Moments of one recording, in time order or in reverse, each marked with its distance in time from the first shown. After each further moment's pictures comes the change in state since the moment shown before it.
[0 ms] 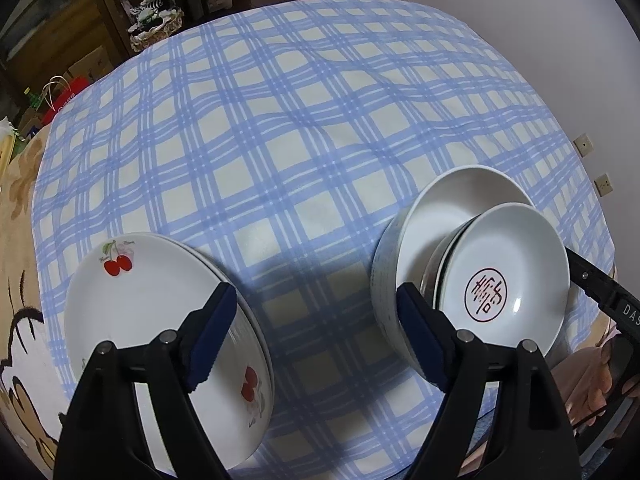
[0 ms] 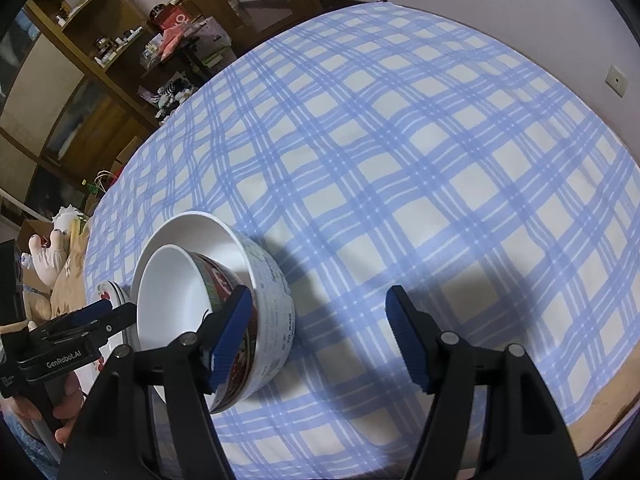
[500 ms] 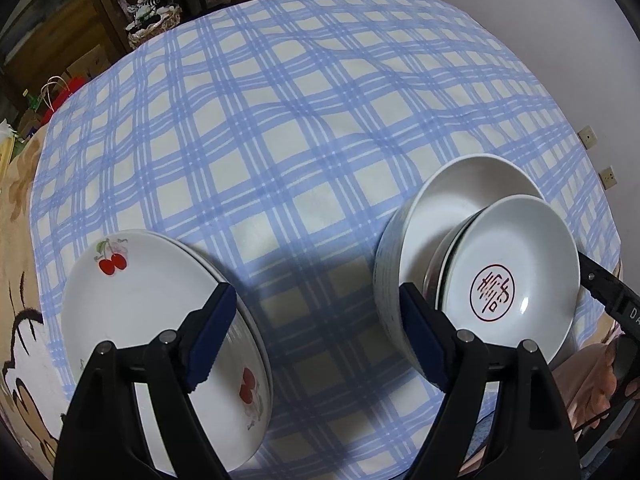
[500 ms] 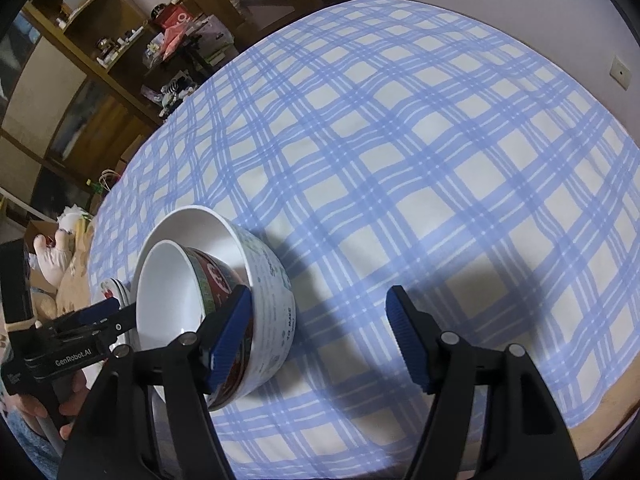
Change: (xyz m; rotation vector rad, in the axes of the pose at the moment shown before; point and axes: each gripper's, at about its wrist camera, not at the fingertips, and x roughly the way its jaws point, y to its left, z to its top) left arm 0.009 -0.002 0.000 0.014 0.024 0.014; right arm 0.006 0.000 -0.002 -0.010 0.011 0.010
